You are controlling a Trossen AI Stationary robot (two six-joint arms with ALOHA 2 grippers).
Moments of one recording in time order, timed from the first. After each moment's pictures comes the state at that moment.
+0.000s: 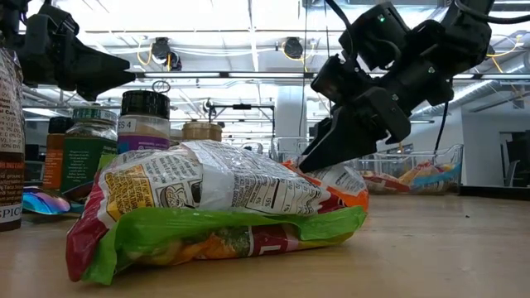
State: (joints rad) left arm -0.08 0.01 0.02 0.07 -0.32 0.02; right arm 0.10 1.71 0.66 0.48 0.00 0.01
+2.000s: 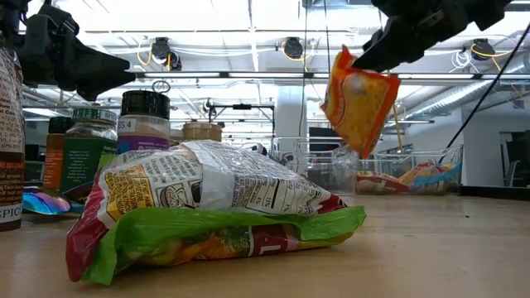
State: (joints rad) left arm -0.08 0.01 0.02 0.07 -0.32 0.02; right arm 0.02 0.99 0.66 -0.13 0.00 -0.13
